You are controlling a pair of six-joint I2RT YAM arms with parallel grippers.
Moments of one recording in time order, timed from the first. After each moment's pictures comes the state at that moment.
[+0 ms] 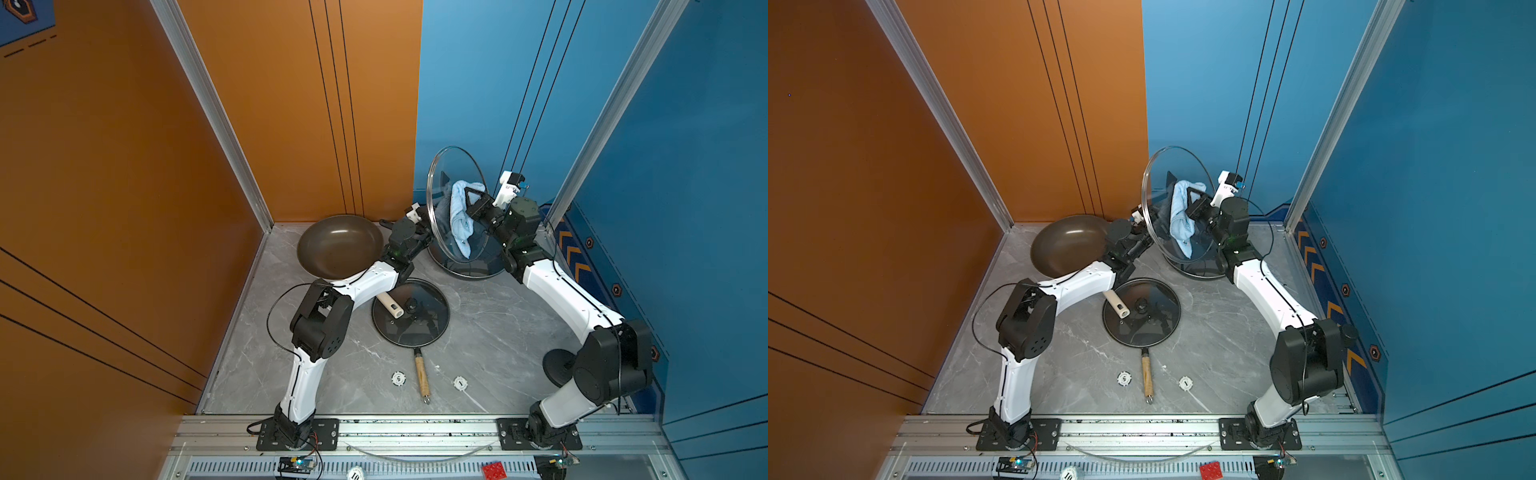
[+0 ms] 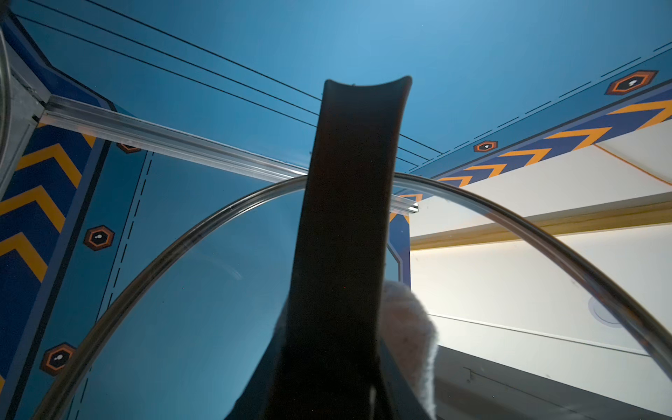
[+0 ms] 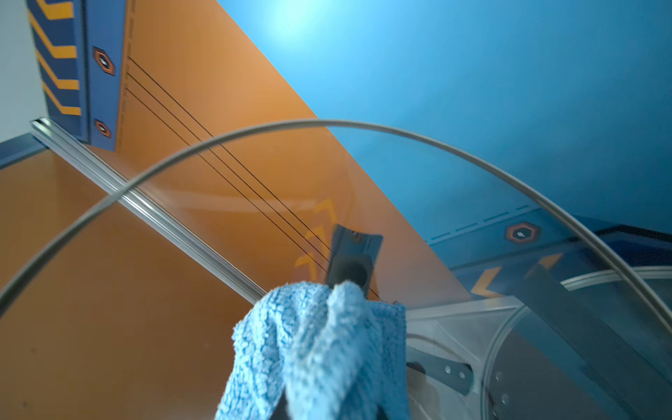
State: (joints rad) left arm -0.64 2.09 1.64 0.82 0.14 -2.02; right arm 0.27 1.60 1.32 0.31 -0.16 0.77
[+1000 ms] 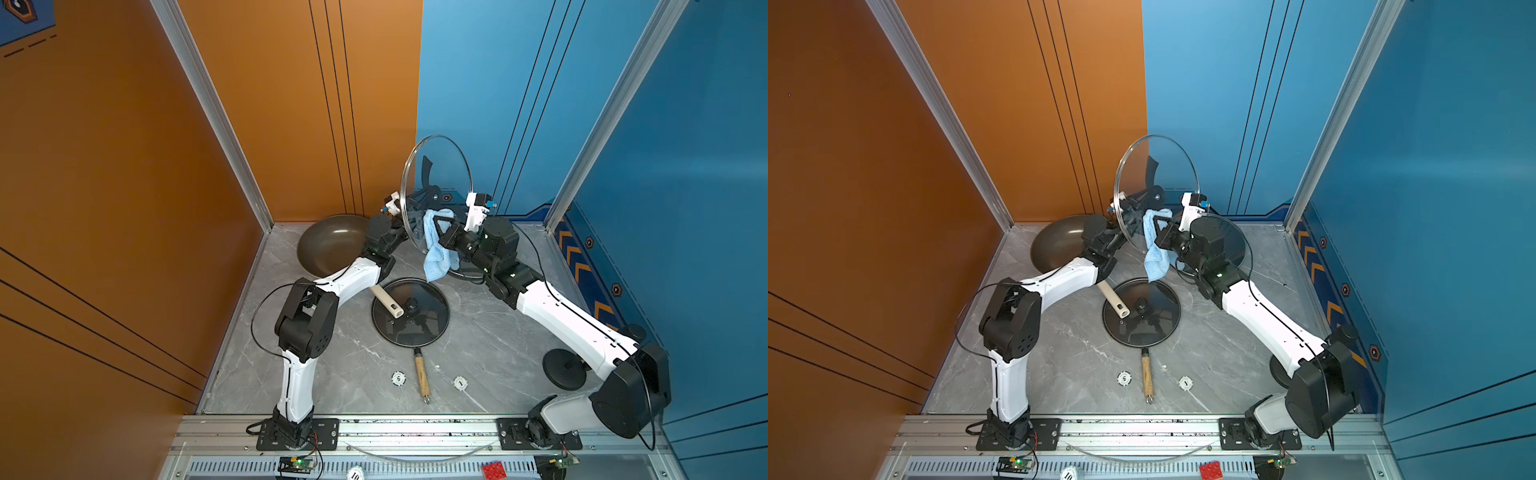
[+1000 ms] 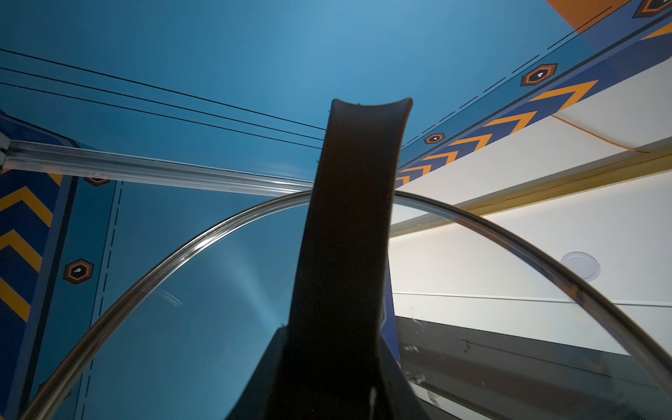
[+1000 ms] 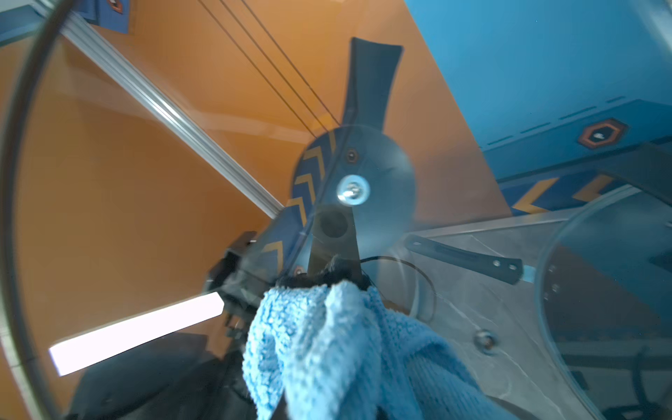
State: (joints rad) left arm -0.54 2.01 1.53 0.92 0.23 -1.98; right arm 0.50 1.44 1.21 0.14 -0.08 0.71
